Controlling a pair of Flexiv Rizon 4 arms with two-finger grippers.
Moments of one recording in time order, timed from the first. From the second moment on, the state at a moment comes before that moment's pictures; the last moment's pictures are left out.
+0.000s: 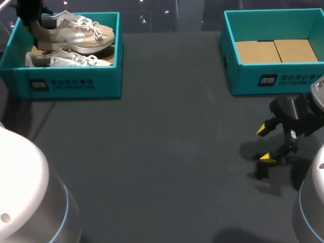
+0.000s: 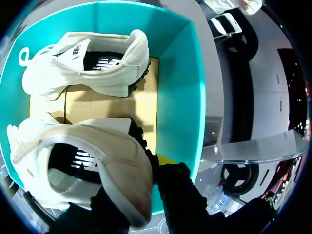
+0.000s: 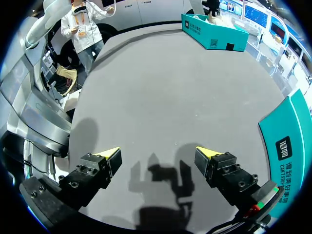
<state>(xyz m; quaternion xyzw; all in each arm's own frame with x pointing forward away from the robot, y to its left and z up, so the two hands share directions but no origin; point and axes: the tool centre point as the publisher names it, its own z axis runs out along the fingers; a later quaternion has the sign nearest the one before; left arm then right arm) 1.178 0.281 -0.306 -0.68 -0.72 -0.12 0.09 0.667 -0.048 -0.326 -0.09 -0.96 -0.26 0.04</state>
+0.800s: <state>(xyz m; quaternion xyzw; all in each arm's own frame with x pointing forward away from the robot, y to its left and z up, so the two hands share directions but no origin) 1.186 0.278 -0.348 -0.69 -0.71 -0.11 0.09 0.667 -0.048 -0.326 -0.09 -0.96 -0.26 0.04</state>
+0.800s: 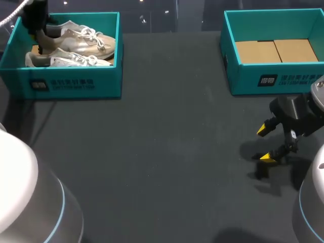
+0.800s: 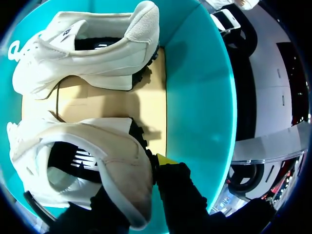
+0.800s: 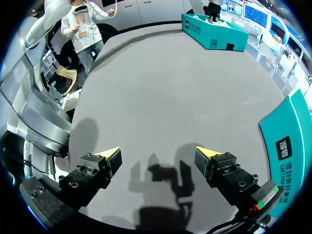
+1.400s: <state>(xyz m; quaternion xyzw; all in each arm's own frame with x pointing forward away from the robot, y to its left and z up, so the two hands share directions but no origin) 1.184 0.281 -0.365 -0.69 -0.71 -0.11 0.09 0.667 -0.048 -0.326 -0.09 -0.96 -0.26 0.04</state>
